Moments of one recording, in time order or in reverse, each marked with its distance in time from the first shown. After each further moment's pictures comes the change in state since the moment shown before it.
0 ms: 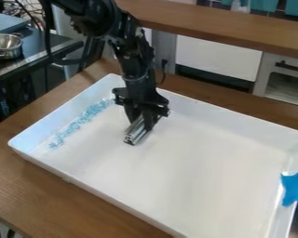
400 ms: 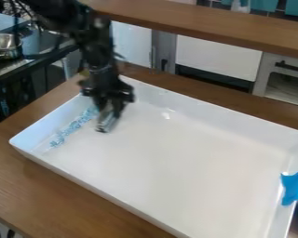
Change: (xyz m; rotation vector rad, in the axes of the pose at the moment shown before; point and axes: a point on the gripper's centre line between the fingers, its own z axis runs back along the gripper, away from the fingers) arm -0.001 0.066 0.002 0.033 -0.014 0.165
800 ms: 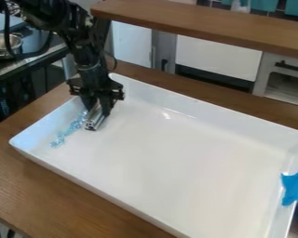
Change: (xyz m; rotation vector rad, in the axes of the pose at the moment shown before) arm -0.003 0.008 0.000 0.011 0.016 0.044
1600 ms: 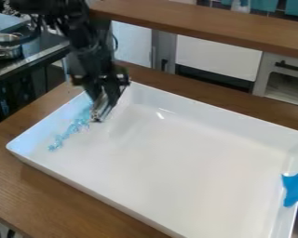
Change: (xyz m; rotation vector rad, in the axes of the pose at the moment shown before) arm -0.007 -0.033 0.052 -0.173 -0.073 -0.022
